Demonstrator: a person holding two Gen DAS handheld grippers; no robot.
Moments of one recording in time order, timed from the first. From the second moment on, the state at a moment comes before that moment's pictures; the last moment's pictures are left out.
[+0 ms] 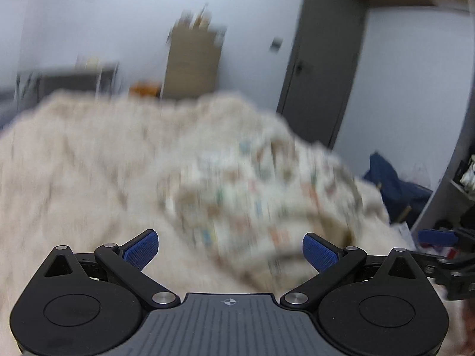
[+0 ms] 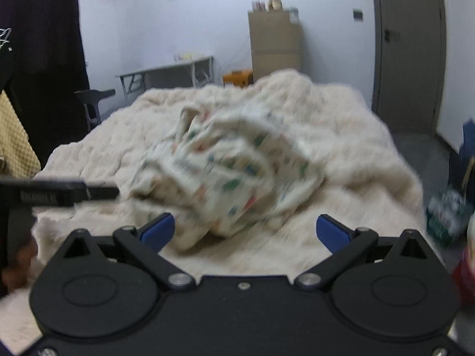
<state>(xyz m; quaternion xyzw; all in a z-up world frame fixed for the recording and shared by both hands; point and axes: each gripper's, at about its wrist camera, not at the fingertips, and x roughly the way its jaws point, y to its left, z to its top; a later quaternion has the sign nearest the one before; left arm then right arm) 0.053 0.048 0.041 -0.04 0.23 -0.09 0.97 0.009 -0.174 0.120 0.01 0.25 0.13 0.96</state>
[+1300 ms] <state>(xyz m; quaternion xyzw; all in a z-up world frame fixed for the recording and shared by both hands) 0.041 0.087 0.111 -0.02 0.06 -0.20 0.98 0.069 -0.210 0.140 0.03 0.21 0.30 0.93</state>
